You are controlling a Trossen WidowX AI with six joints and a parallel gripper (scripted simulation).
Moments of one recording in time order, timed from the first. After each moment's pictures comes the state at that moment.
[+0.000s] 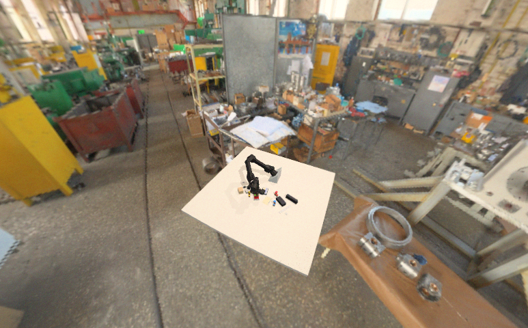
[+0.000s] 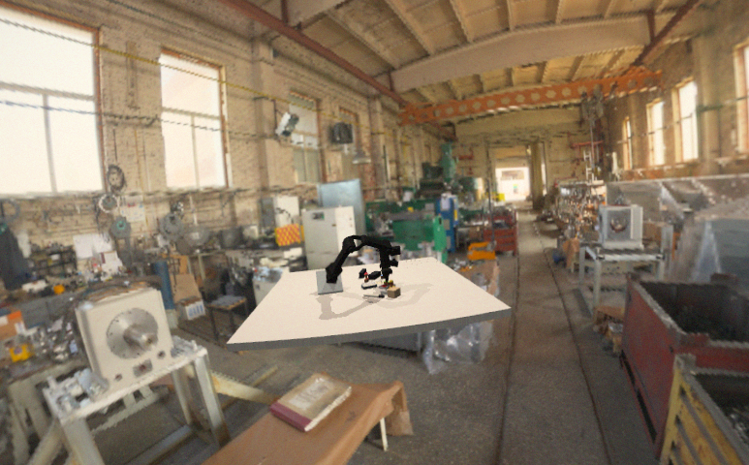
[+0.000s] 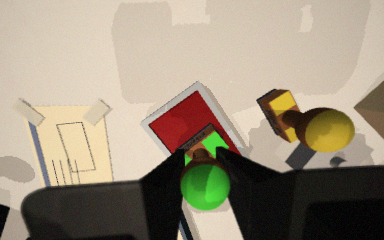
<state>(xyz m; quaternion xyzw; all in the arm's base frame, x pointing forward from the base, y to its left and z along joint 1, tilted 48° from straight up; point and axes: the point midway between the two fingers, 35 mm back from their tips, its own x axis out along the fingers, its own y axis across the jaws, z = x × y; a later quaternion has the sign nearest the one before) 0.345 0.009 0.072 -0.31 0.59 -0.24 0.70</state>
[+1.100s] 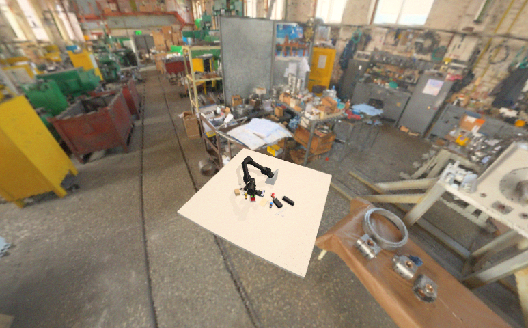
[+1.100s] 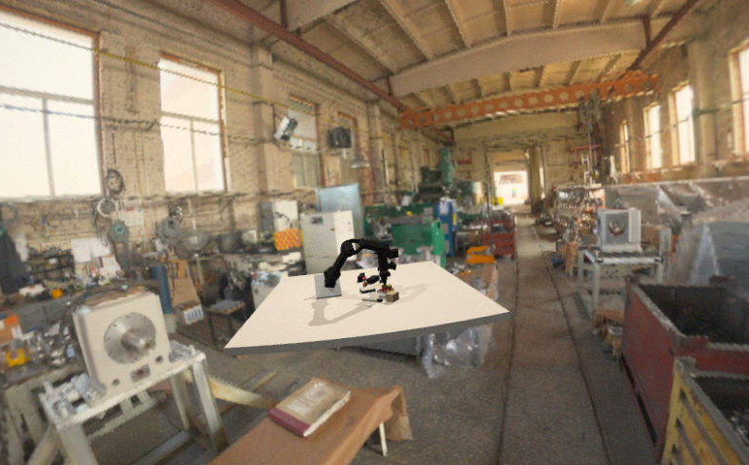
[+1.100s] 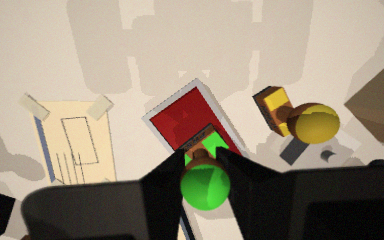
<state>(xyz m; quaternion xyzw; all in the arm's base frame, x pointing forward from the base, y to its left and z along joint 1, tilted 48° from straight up) 0.342 0.014 0.079 -0.31 0.59 -0.24 0.70</state>
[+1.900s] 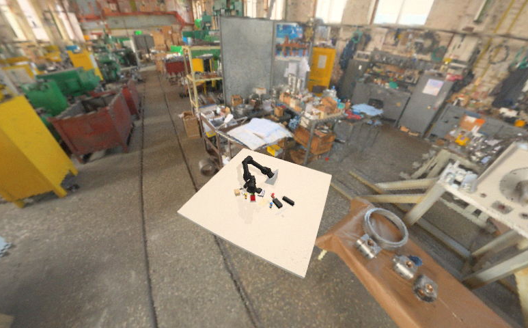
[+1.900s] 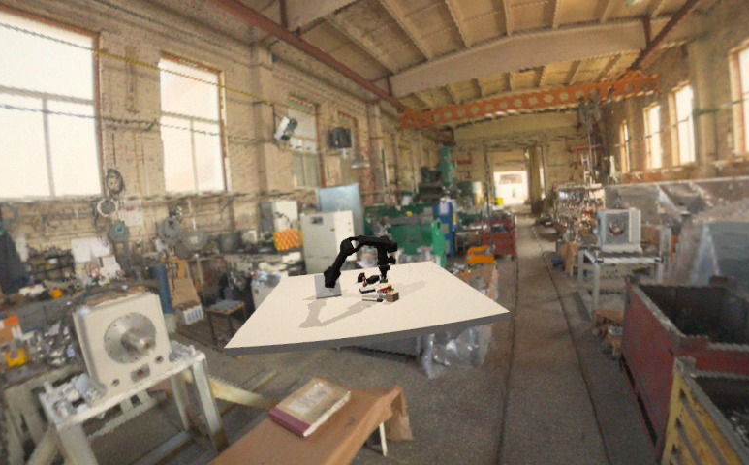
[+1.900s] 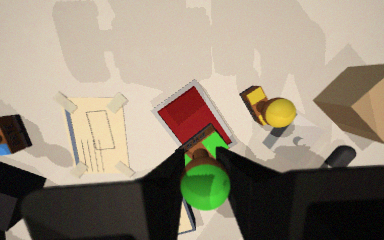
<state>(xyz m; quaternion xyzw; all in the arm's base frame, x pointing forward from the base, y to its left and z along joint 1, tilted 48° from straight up) 0.337 0.041 0.103 -0.31 0.59 -0.24 0.70</state>
